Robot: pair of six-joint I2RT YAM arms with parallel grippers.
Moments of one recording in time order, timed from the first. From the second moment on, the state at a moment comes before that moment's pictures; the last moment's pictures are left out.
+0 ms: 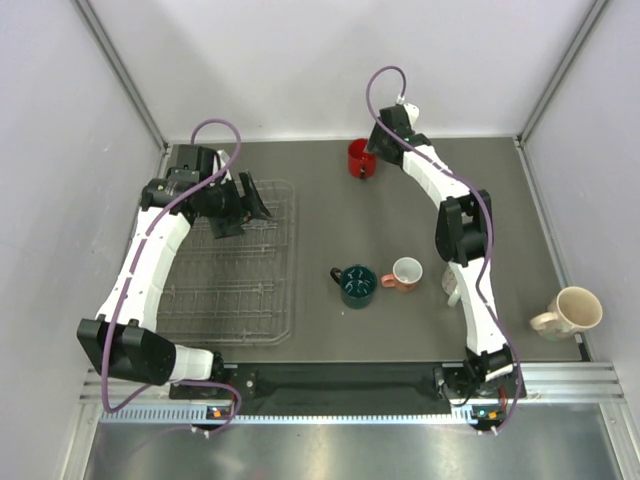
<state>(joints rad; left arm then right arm) -0.15 1.36 1.45 -1.04 0.30 -0.53 0.34 2.44 2.25 -0.47 0.22 0.58</state>
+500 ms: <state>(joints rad) -0.15 1.37 1.45 -1.04 0.28 -0.52 0.35 2.50 2.27 -0.44 0.21 0.57</state>
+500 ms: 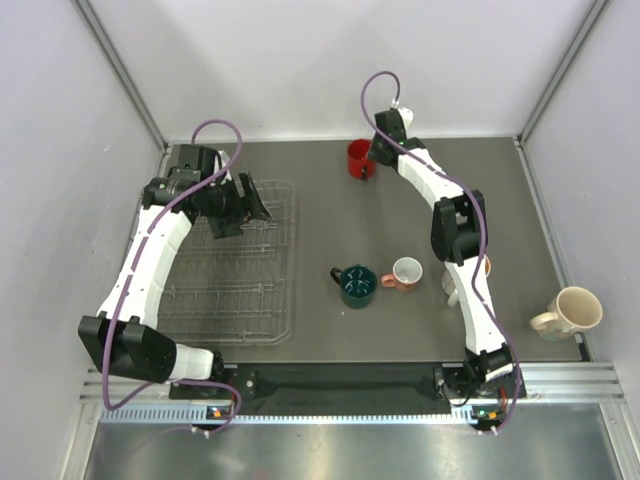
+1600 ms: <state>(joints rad) -0.15 1.41 1.51 -0.84 0.65 -0.56 0.28 1.89 1.51 -0.14 -0.40 0.93</state>
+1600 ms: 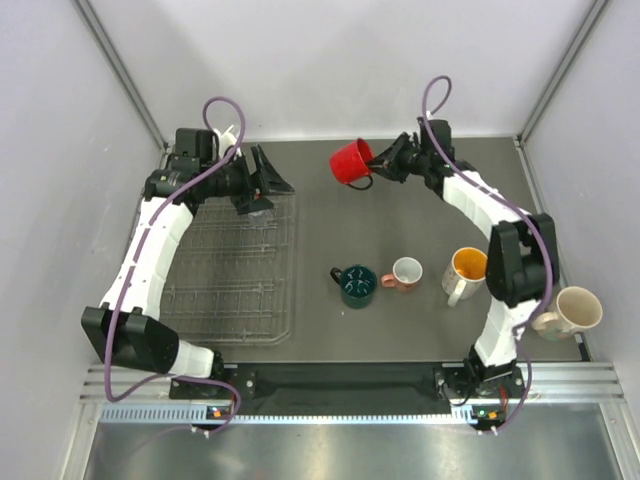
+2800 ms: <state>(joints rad) -0.30 1.52 1.50 -0.19 0.89 -1.05 0.48 1.69 1.10 0.84 -0.45 1.72</state>
